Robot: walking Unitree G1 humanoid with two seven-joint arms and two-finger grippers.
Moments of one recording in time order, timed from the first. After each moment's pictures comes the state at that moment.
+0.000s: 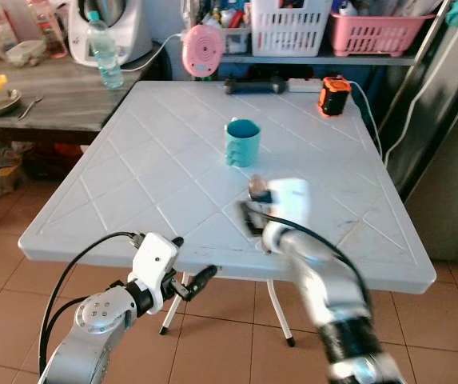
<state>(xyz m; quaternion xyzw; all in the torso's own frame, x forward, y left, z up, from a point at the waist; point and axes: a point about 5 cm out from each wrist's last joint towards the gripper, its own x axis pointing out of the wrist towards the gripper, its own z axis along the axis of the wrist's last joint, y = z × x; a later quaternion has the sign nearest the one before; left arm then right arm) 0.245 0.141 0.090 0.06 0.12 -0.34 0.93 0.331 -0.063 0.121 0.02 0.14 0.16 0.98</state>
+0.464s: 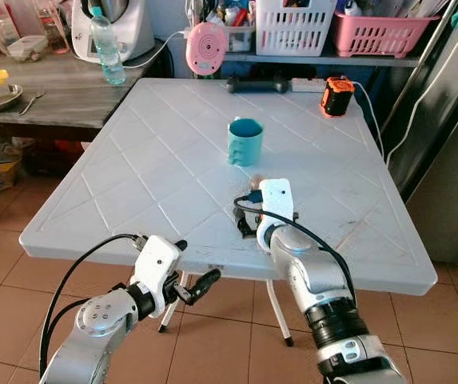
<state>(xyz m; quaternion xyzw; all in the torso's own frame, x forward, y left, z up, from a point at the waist) 0.241 0.137 0.091 0.05 0.12 -0.36 0.93 0.339 -0.059 0.112 0.00 0.20 0.11 0.97</state>
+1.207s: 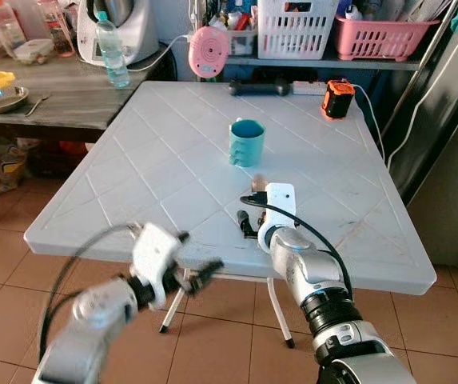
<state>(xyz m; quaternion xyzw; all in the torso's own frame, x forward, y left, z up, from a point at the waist) 0.251 0.140 0.111 0.03 0.10 -0.35 0.93 0.346 -0.064 0.094 0.05 0.23 0.07 0.97</state>
